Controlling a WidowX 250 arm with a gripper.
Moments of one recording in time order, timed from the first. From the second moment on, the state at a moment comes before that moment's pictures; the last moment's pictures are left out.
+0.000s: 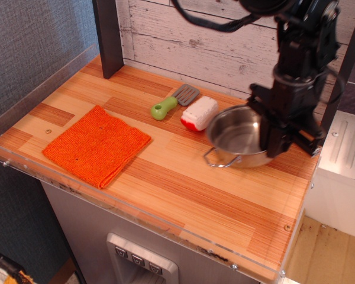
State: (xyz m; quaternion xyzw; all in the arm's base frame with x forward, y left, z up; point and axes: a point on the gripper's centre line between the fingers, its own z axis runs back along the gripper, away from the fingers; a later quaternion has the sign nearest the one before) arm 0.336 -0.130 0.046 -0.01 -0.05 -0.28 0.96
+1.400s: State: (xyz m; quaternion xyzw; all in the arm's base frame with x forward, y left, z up) arm 0.301 -0.040 0.145 0.02 -0.09 -0.01 1.00
